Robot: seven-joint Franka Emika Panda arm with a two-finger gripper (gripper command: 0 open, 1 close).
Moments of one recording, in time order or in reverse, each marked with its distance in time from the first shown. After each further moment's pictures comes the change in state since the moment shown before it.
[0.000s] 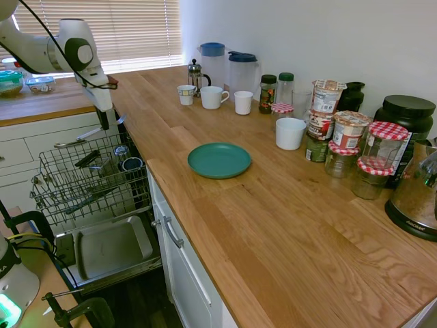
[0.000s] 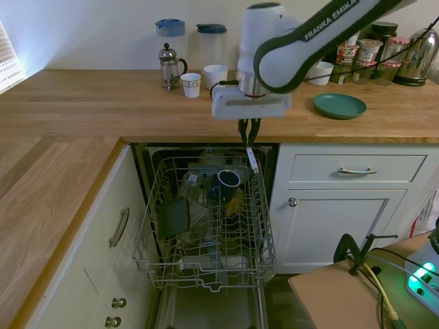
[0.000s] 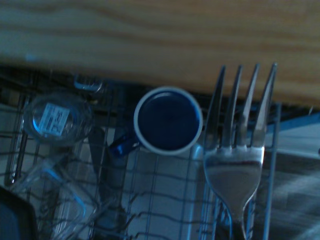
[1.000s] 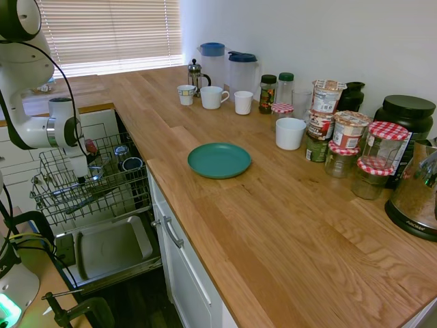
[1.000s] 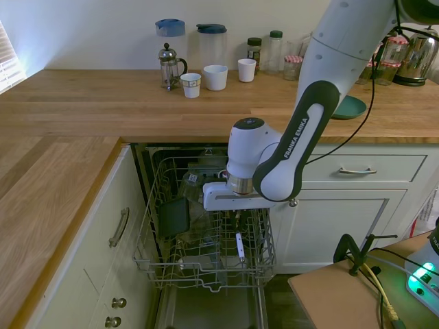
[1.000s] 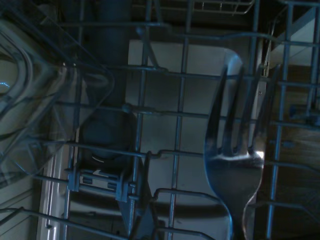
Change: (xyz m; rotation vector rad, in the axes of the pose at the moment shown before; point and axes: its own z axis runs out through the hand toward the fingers) arm -0.076 0.034 0.205 -0.060 -0.099 0.057
